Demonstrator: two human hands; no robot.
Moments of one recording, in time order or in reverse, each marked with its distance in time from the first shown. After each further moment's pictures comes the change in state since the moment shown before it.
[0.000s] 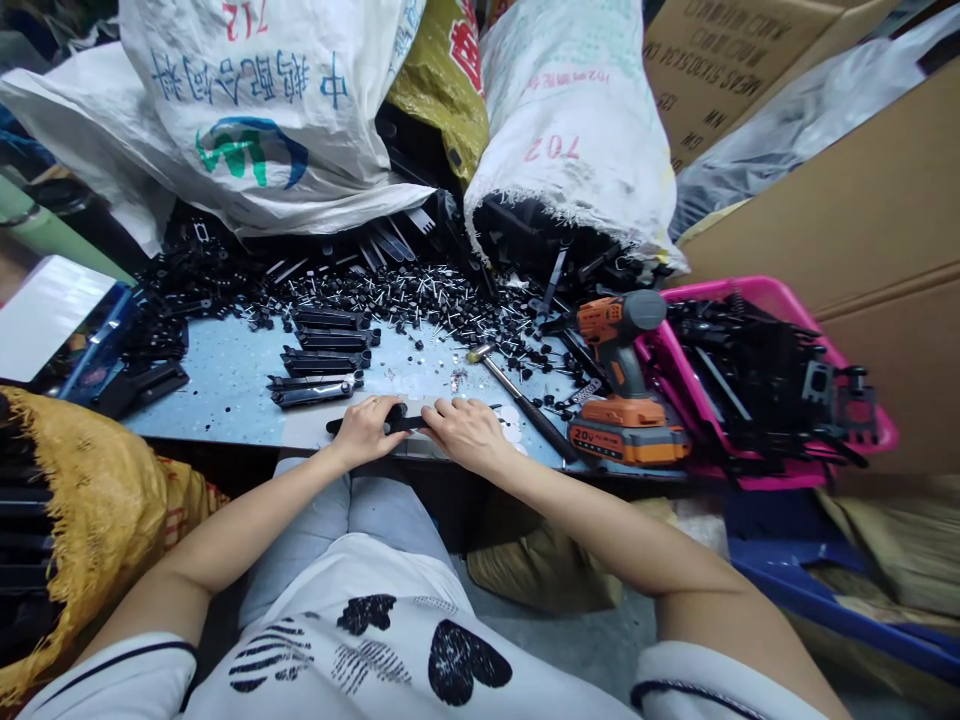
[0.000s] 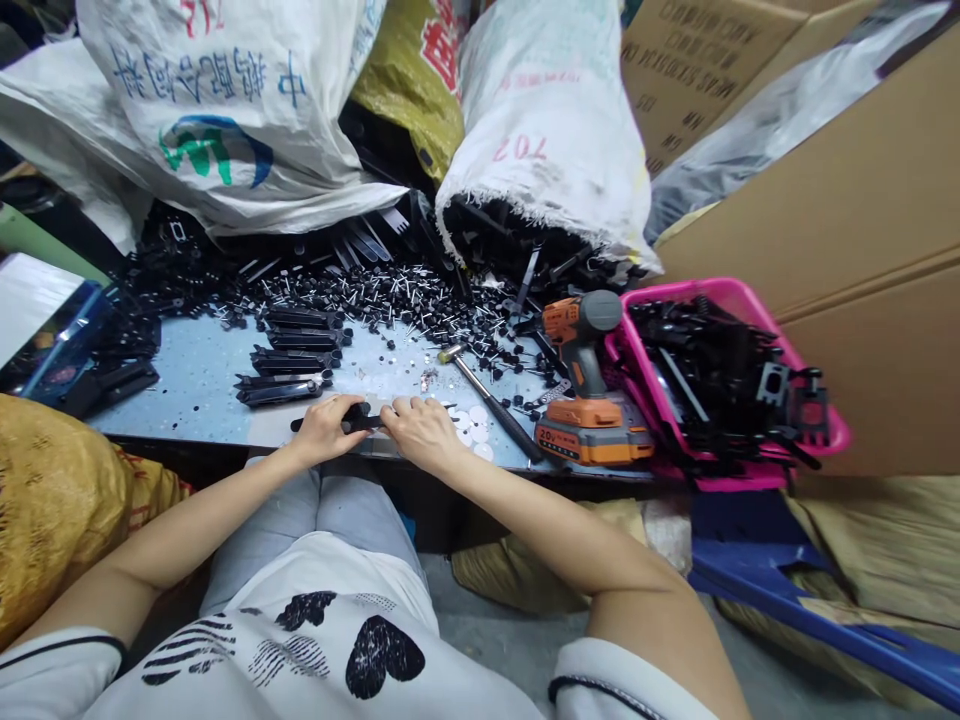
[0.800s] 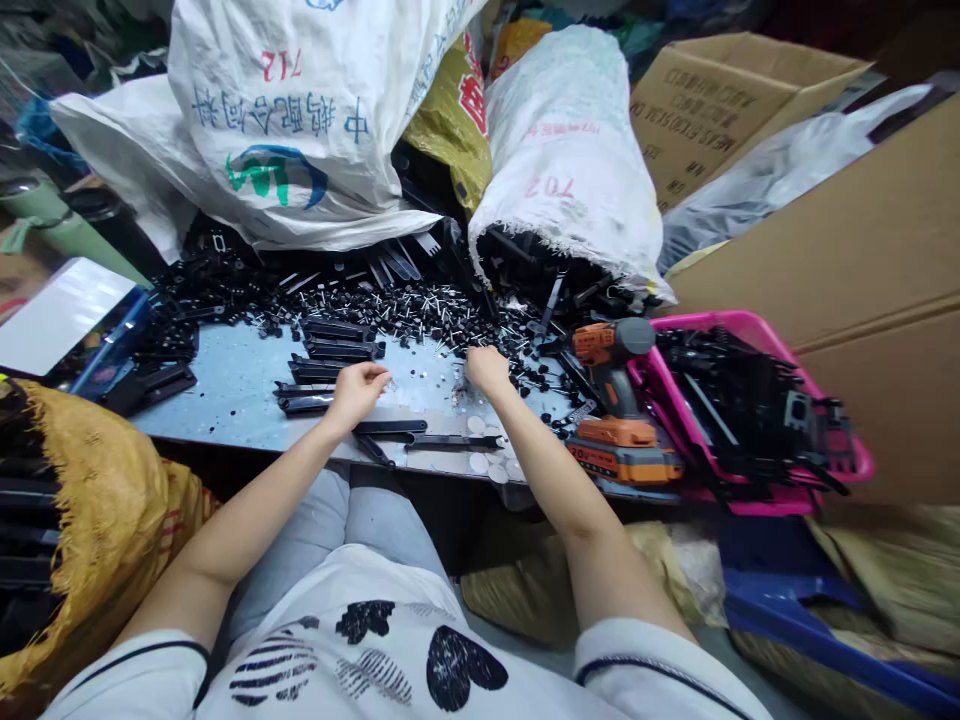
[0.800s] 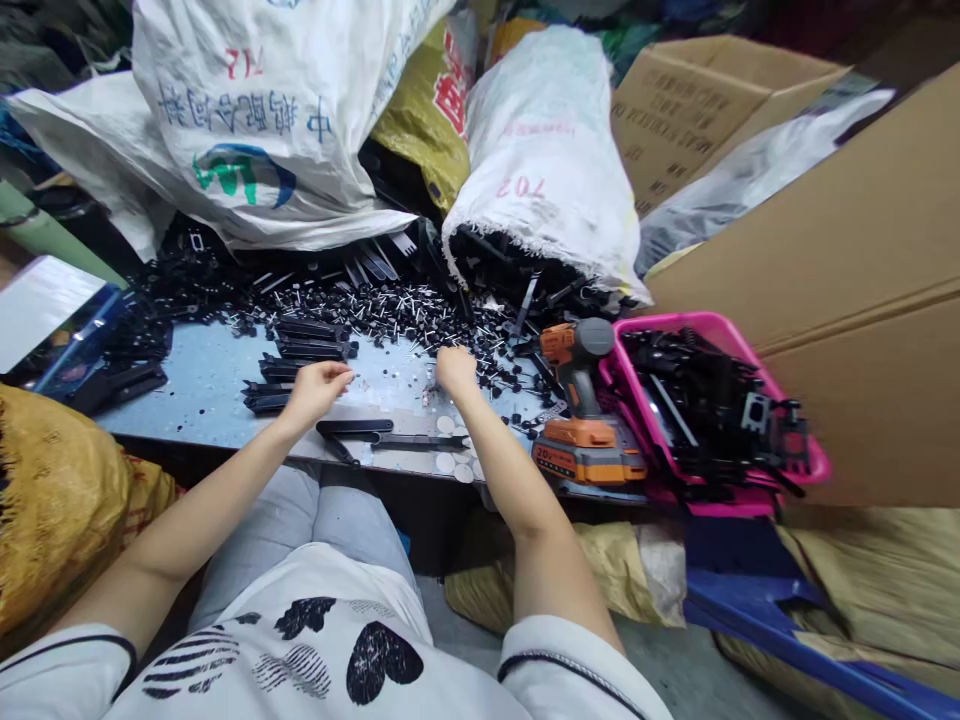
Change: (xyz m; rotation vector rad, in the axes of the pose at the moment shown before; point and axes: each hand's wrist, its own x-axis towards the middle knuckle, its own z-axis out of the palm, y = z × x) left_hand 0.052 -0.019 -0.024 -0.463 0.173 -0.476; right_hand 0.098 0.120 0.050 0.137 -0.072 0.600
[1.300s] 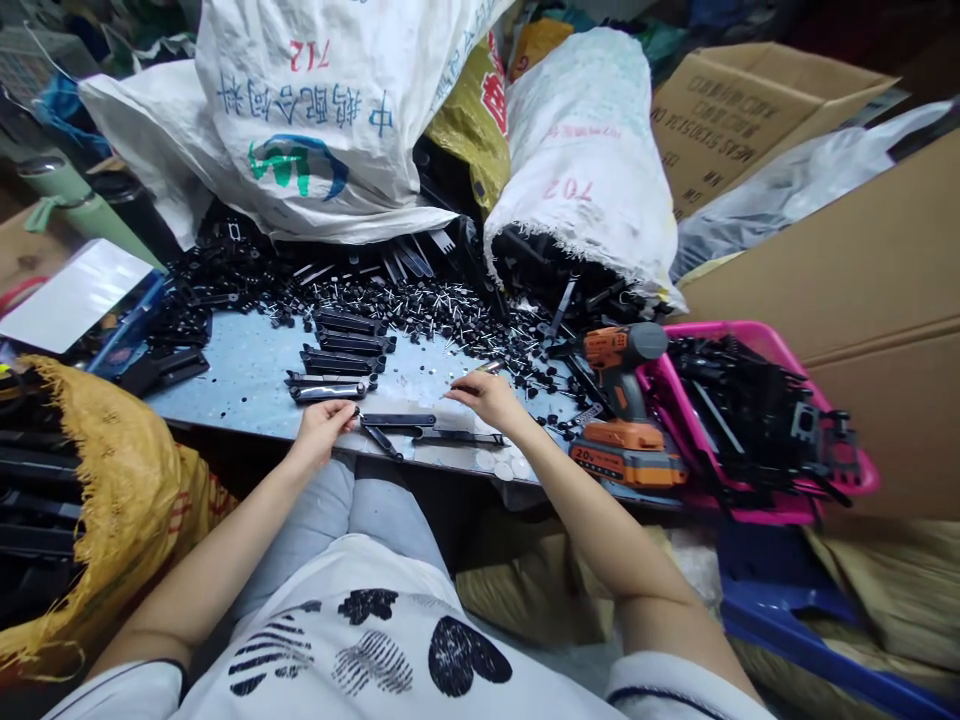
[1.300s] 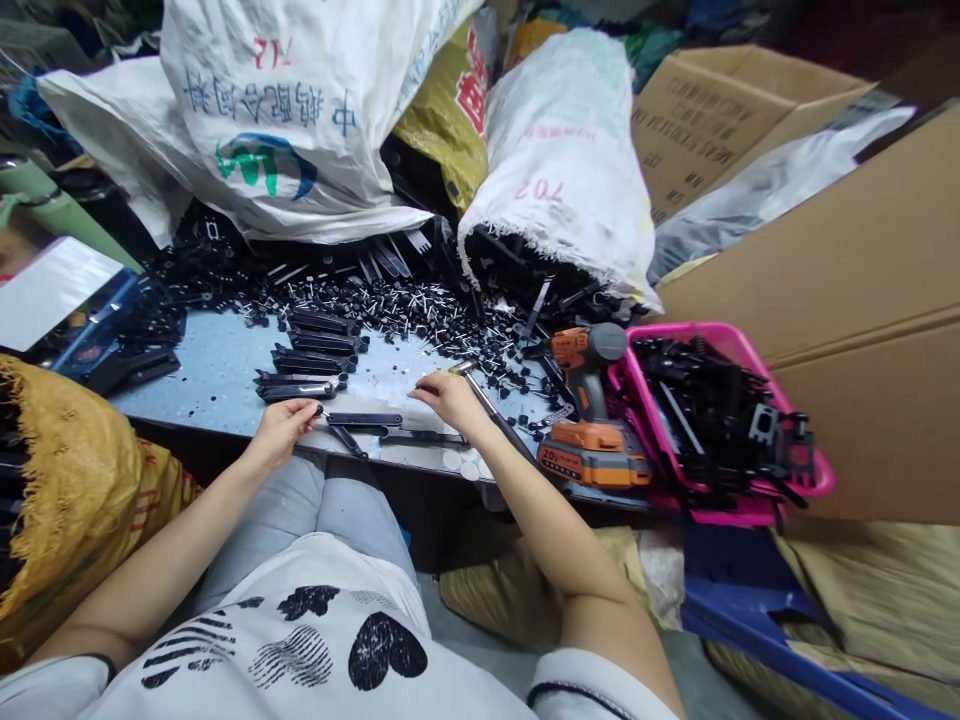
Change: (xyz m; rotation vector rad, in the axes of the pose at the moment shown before) left_hand -0.074 -0.038 -0.032 -0.772 0.192 -0.411; right_hand -0.083 -0.018 -0.016 0.594 0.101 -0.453
